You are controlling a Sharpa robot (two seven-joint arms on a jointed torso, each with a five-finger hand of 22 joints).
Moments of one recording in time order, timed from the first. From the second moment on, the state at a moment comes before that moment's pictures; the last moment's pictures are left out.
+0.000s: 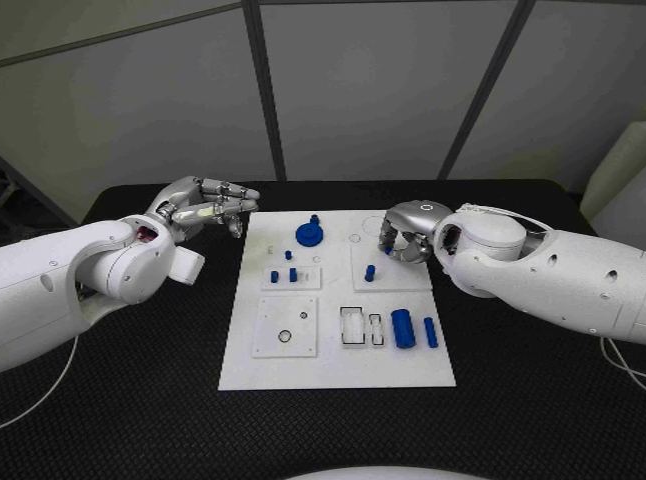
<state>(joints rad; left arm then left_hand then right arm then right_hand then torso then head) 1.21 -0.93 0.02 1.45 -0.22 -0.18 0.23 1.42 -0.13 0.43 -0.02 0.21 1.09 0.14 0.10 0.18 1.15 0.08 0.25 0.12 1.31 -0.01 0.66 0.67 0.21 1.13 0.09 0.75 0.81 1.21 -0.73 0.00 1.41 -1.71 -0.12 -0.23 1.52 -0.15 0.46 0.08 0.16 1.13 0.13 0.08 0.13 1.20 0.07 0.07 0.18 1.46 -0.01 1.25 1.09 0.04 1.47 0.11 1.48 1.31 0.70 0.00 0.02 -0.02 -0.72</state>
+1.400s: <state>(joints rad) 1.21 -0.93 0.02 1.45 -0.22 -0.17 0.23 1.41 -0.13 0.43 -0.03 0.22 1.08 0.14 0.09 0.18 1.14 0.08 0.25 0.12 1.30 -0.01 0.64 0.67 0.13 1.13 0.09 0.73 0.80 1.19 -0.84 0.00 1.63 -1.75 -0.27 -0.27 1.48 -0.11 0.45 0.03 0.16 1.17 0.12 0.09 0.16 1.24 0.06 0.07 0.17 1.47 -0.02 1.25 1.09 0.02 1.46 0.09 1.52 1.31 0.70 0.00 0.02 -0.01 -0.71</state>
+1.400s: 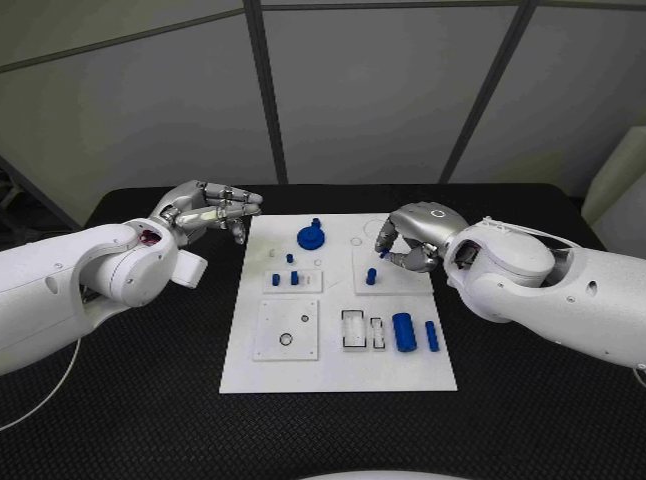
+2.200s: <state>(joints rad) 1.21 -0.90 0.02 1.45 -0.21 -0.17 0.23 1.41 -0.13 0.43 -0.03 0.23 1.08 0.14 0.09 0.18 1.14 0.08 0.25 0.12 1.30 -0.01 0.64 0.67 0.13 1.13 0.09 0.73 0.80 1.17 -0.67 0.00 1.72 -1.70 -0.25 -0.26 1.48 -0.11 0.45 0.02 0.16 1.17 0.12 0.09 0.16 1.24 0.05 0.06 0.17 1.47 -0.02 1.25 1.08 0.02 1.46 0.09 1.52 1.31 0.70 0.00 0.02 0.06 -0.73</state>
